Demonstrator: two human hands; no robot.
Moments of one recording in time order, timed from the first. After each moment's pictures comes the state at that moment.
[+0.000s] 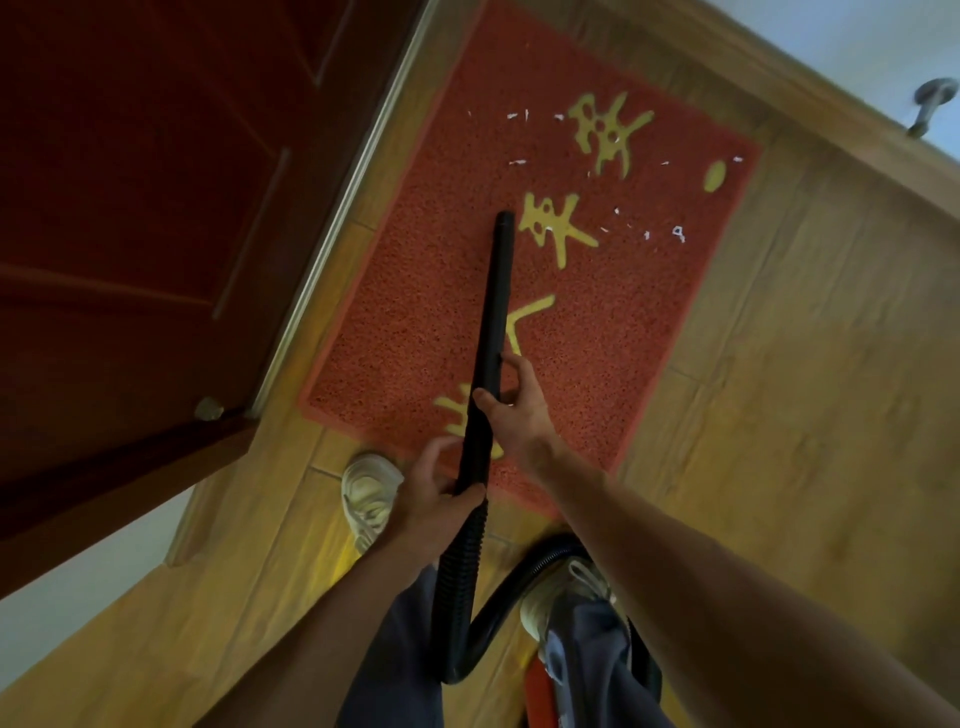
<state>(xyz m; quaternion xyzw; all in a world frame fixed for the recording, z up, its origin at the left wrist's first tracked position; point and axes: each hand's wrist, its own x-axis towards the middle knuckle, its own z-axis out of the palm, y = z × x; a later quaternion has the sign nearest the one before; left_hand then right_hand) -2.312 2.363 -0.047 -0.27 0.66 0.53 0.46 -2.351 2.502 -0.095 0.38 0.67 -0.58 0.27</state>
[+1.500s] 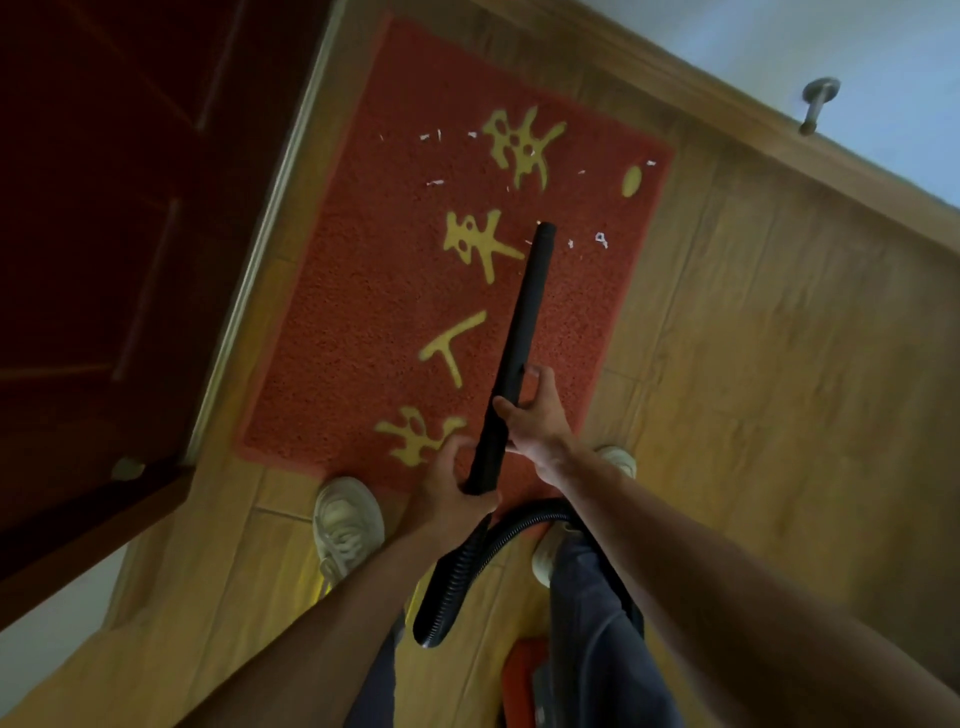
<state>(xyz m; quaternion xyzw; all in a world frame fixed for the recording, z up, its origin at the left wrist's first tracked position) -2.331 2.455 -0.065 -0.14 0.69 0.48 0.52 -2.356 2.601 -0.084 0.49 0.62 -0.56 0.26</state>
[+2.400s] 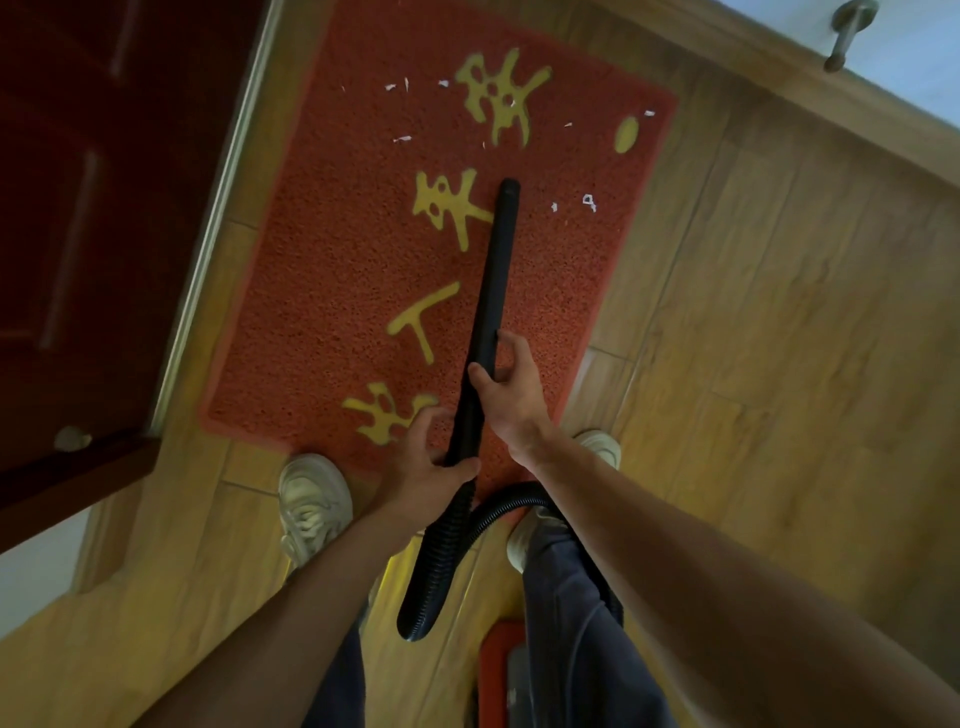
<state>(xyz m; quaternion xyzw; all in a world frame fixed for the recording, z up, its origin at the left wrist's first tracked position) -2.322 2.508 -0.066 -0.23 0.68 0.49 0.49 -2.335 2.641 -0.121 0.42 0.65 -0.61 0.20</state>
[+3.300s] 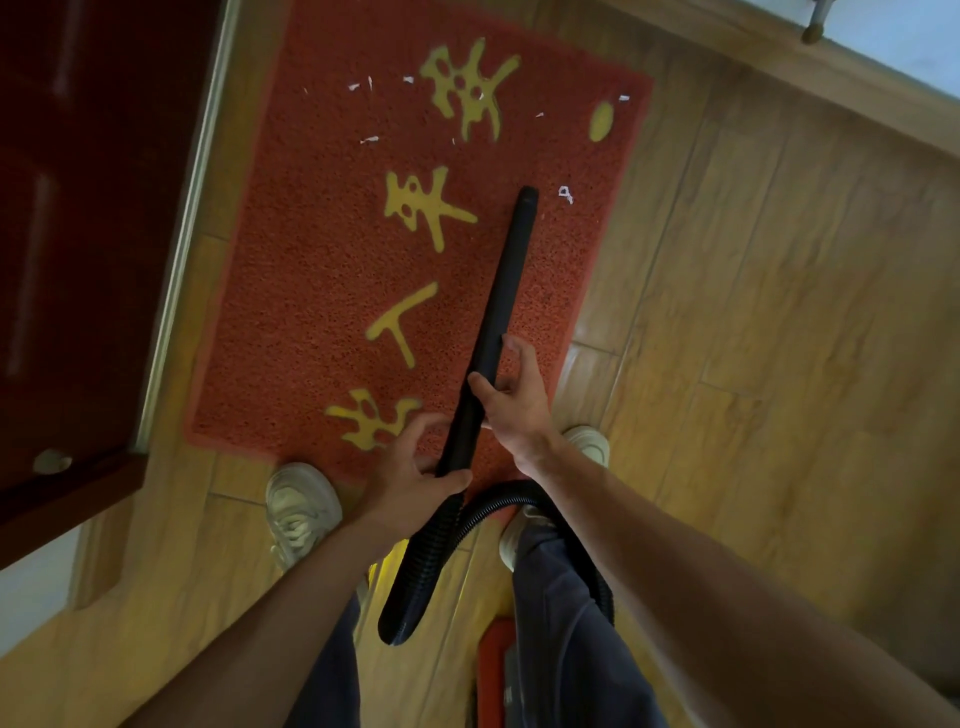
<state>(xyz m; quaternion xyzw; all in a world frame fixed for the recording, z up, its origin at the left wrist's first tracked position) -2.322 2.525 -0.070 -0.19 0.68 0.48 0.52 -2.322 2.672 -0.124 0.45 0.59 -0.65 0.20</state>
